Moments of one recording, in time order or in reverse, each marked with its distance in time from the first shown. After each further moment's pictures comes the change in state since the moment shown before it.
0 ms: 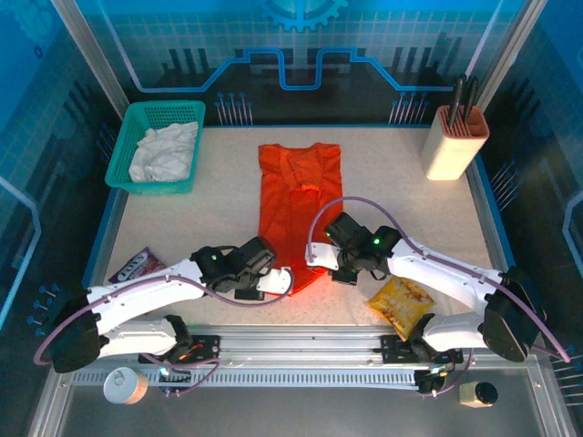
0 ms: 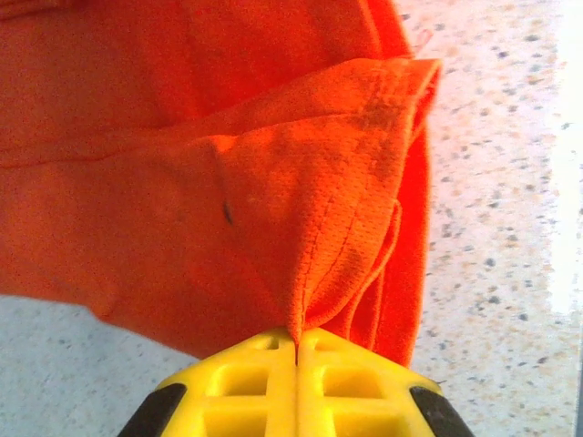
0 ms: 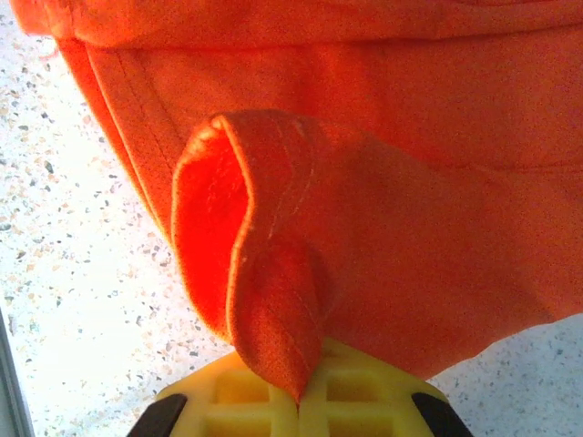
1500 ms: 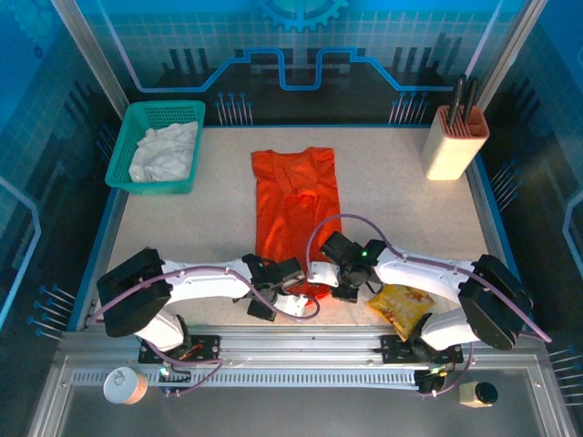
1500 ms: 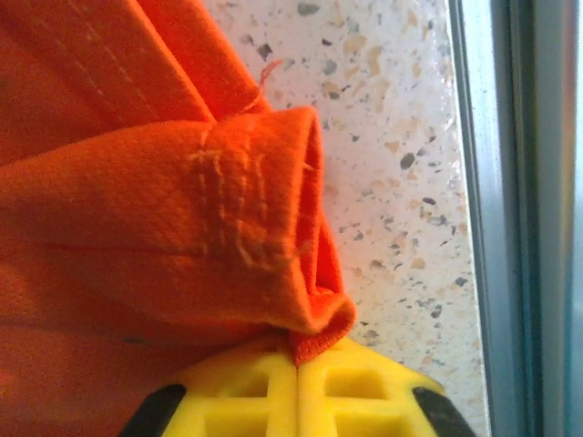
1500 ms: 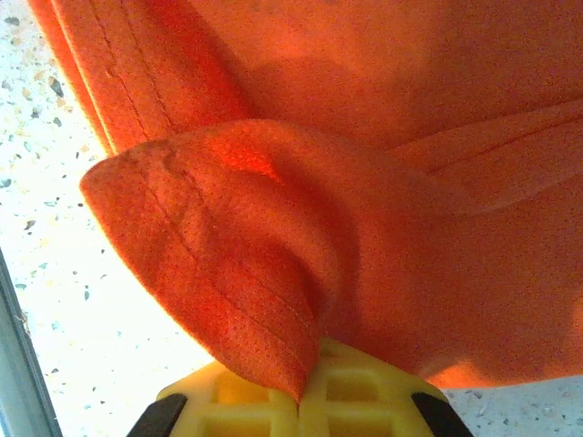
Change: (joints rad) left arm -0.110 0.384 0.042 0.017 0.056 0.027; right arm 0.036 0.093 -0.151 0.087 -0.034 0.079
